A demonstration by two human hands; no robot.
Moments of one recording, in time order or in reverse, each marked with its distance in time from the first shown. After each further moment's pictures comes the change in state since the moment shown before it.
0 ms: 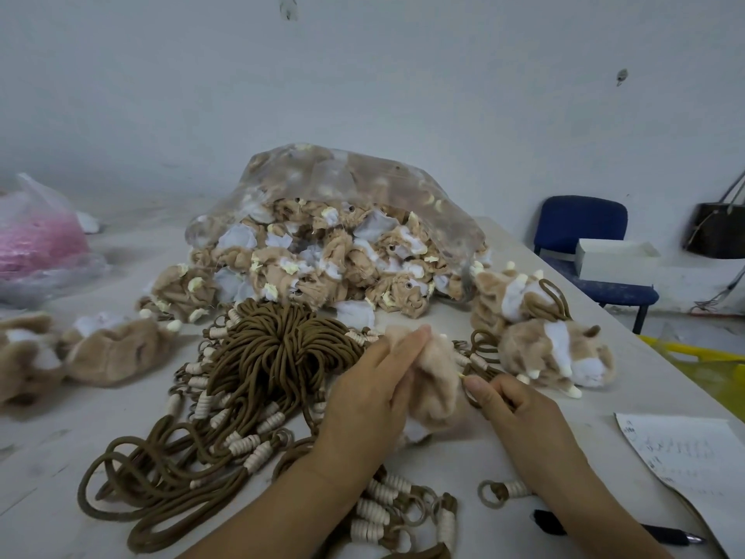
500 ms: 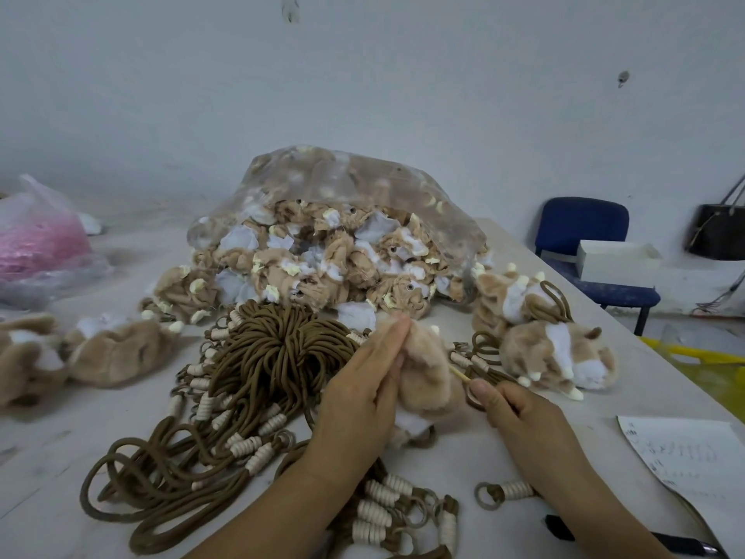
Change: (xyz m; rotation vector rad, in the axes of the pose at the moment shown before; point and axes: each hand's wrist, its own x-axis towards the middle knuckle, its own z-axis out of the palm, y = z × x) left_hand -0.001 -0.007 -0.002 -0.156 0.070 -0.073; right_hand 0.002 0.008 -0.003 -0.084 -0.024 0.054
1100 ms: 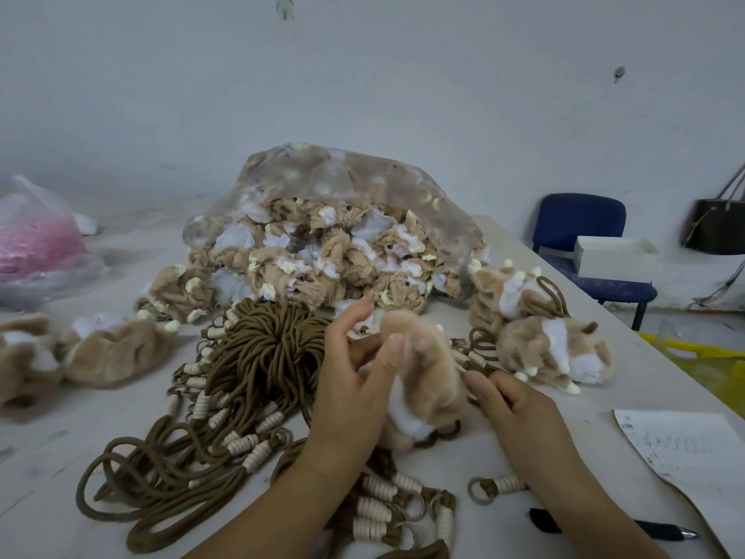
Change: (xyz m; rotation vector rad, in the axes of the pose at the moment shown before) left_hand 0.003 0.004 0.000 -0.472 0.059 -0.345; right_hand -0.001 -0.009 0.004 0.082 0.042 -0.098
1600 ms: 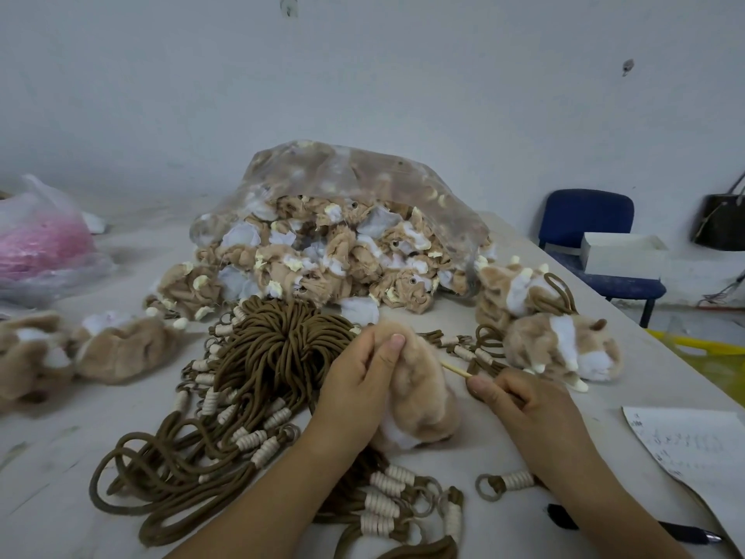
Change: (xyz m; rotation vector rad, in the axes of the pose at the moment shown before) left_hand 0.005 0.000 -0.006 0.106 -0.058 -0.145; right_hand 0.004 0.005 -0.005 -0.162 0.021 -0.158
